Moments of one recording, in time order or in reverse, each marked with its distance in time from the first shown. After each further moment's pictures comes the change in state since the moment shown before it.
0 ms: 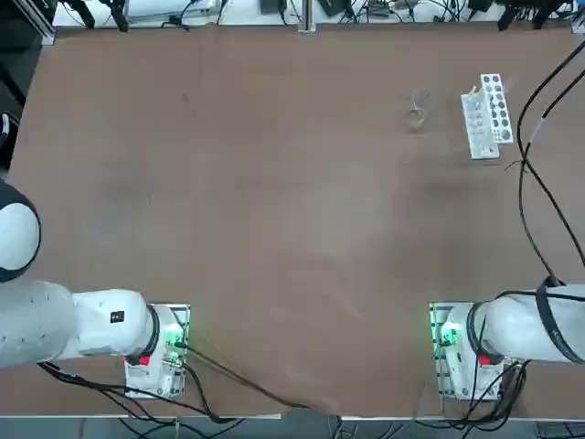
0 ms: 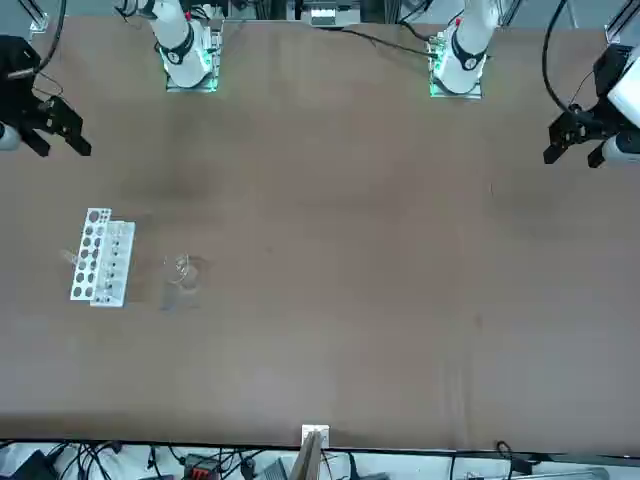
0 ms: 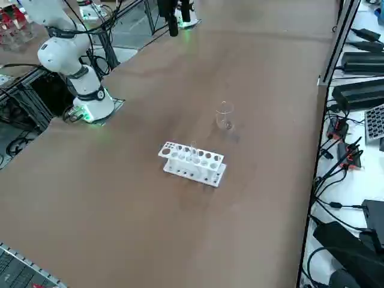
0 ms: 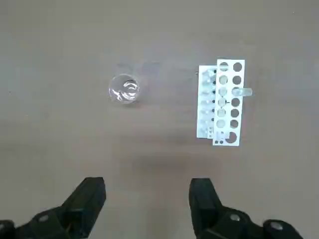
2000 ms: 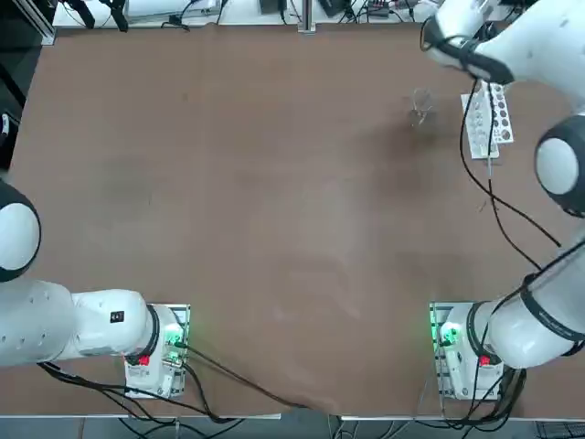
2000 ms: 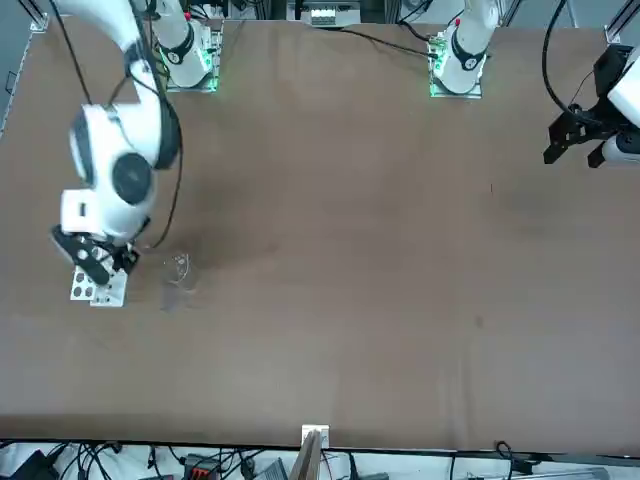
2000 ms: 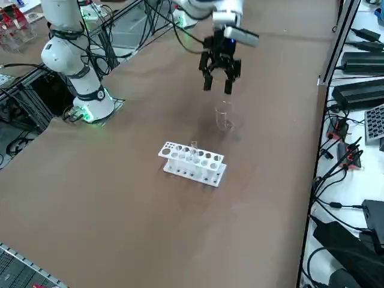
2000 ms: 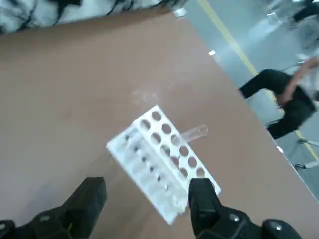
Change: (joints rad) arm 0.208 0.505 0.016 -0.007 -0.796 0.240 1.271
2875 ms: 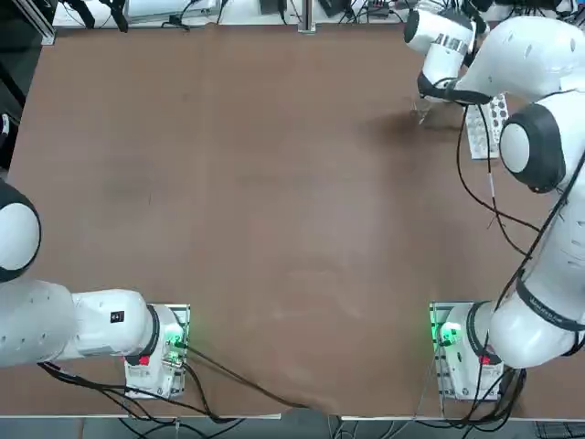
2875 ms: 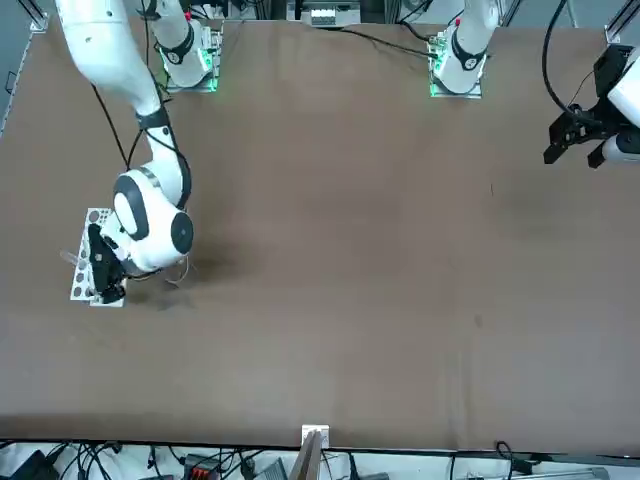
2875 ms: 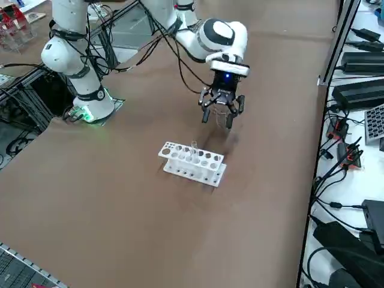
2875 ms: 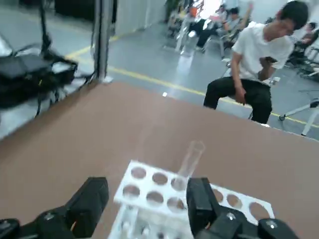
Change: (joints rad) arm -0.011 0.199 -0.034 0.008 -0.324 -0.055 0.807
